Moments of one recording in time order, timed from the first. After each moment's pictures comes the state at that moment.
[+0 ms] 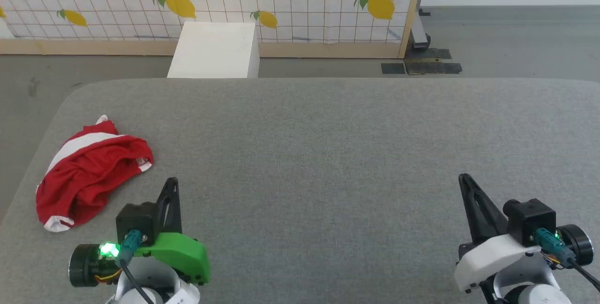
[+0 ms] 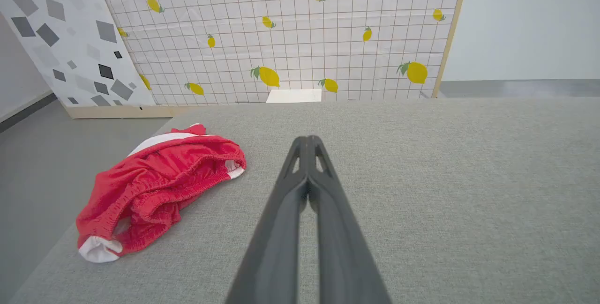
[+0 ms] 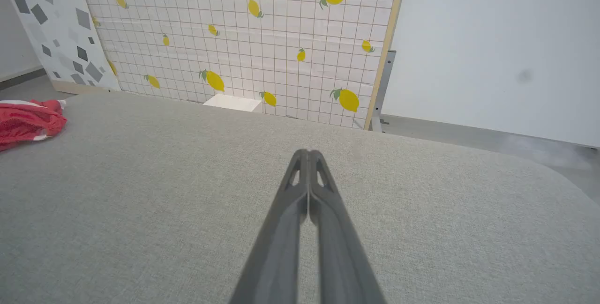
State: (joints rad) left arm -0.01 0.06 0.00 0.00 -0.01 0.00 0.00; right arm 0.02 -0.05 0.00 0.00 0.01 0.13 0.00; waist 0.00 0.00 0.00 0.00
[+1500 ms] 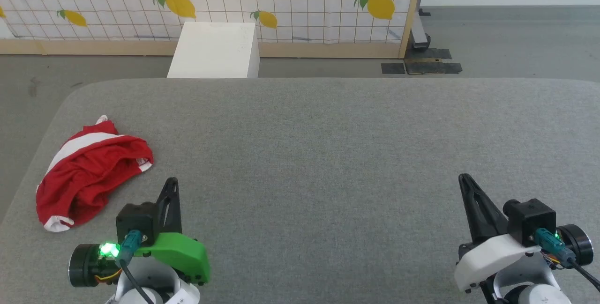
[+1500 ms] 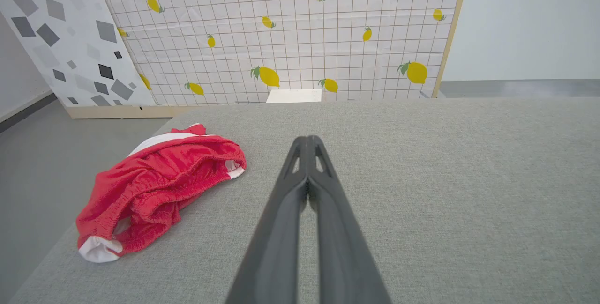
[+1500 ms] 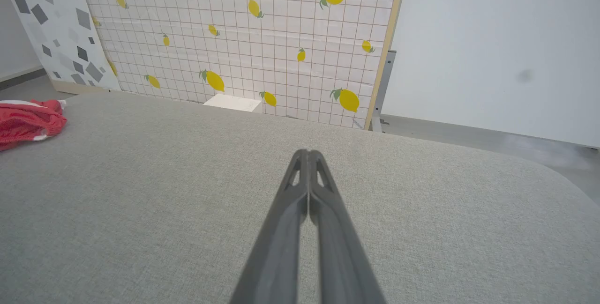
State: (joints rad) left arm -0.01 0.06 0.00 0.00 -0.01 0.00 0.00; right arm 0.02 -0.05 0.00 0.00 0.01 0.13 0.00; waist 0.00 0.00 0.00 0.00
